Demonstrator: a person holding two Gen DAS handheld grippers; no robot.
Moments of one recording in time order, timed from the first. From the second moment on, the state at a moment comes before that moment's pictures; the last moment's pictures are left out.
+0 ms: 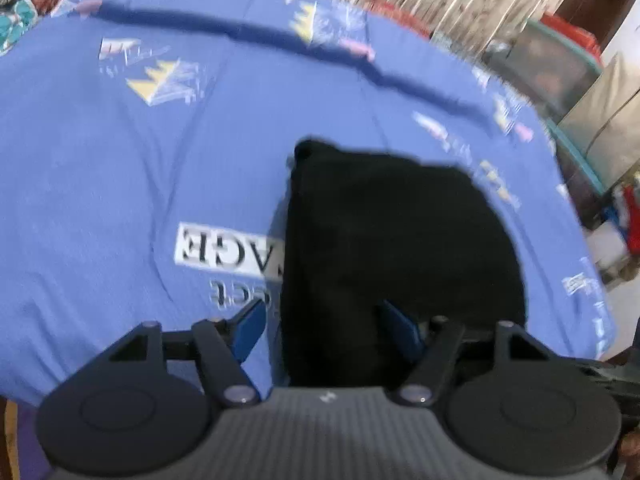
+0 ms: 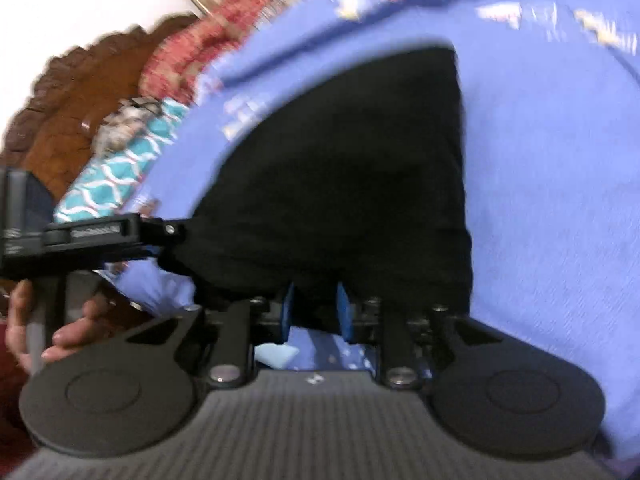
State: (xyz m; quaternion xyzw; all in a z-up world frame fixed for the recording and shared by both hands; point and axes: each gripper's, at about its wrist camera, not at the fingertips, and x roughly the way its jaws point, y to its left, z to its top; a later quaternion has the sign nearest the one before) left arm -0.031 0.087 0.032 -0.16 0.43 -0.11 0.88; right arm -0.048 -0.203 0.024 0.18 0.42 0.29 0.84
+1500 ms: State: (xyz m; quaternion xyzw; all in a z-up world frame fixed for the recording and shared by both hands) left arm 0.272 0.024 -0.007 -0.15 0.40 -0.10 0.90; right arm 0.255 -0.248 -0.032 0.29 0.35 0.22 0.86
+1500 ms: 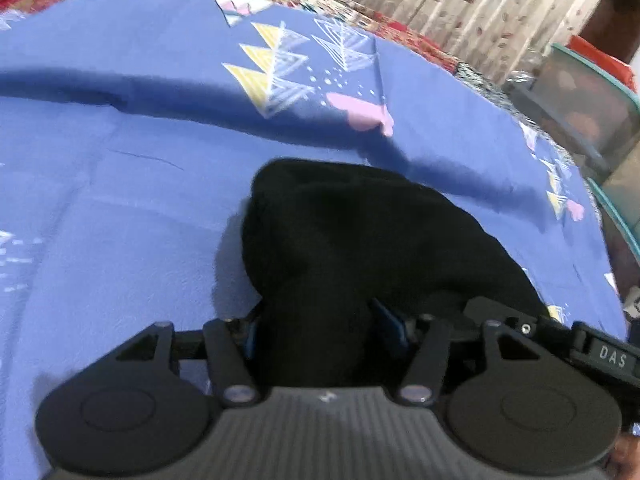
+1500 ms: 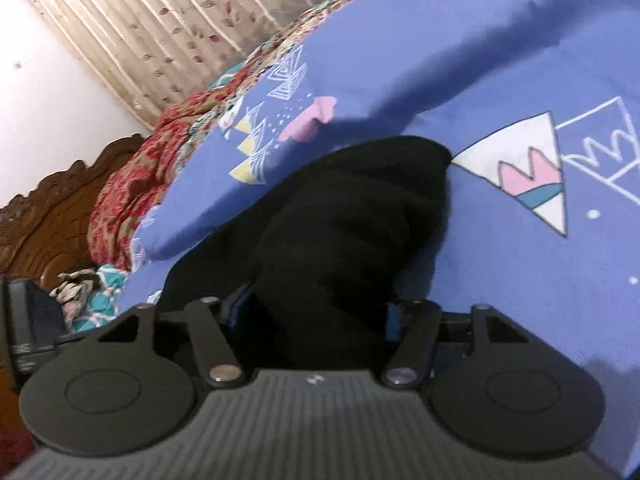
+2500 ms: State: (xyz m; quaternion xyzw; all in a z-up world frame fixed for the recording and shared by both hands) left arm -0.105 -0.039 0.095 0.00 0.36 0.03 0.93; right arm -0.069 -0.178 0.046 0.19 0.39 0.13 0.89
